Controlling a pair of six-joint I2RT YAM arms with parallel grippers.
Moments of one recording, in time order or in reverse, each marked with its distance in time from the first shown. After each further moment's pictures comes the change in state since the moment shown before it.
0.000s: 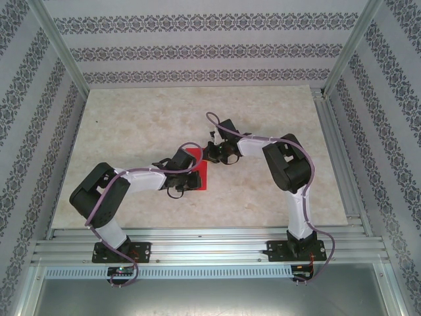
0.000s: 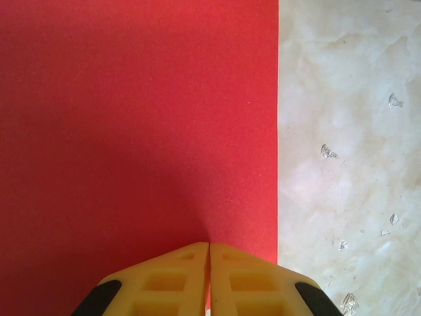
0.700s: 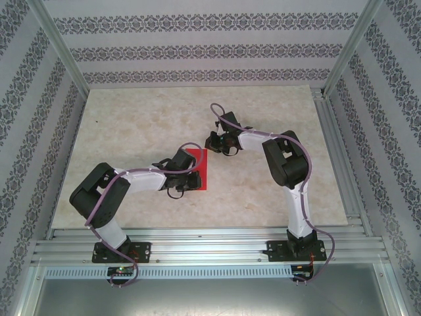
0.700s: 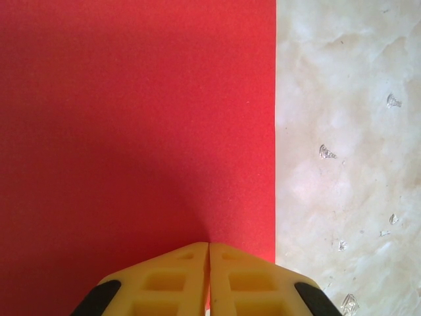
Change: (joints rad) left arm -0.004 -0.001 -0.003 0.007 -0.003 0.000; right arm -0.040 0.061 0.111 0.007 0.127 0.049
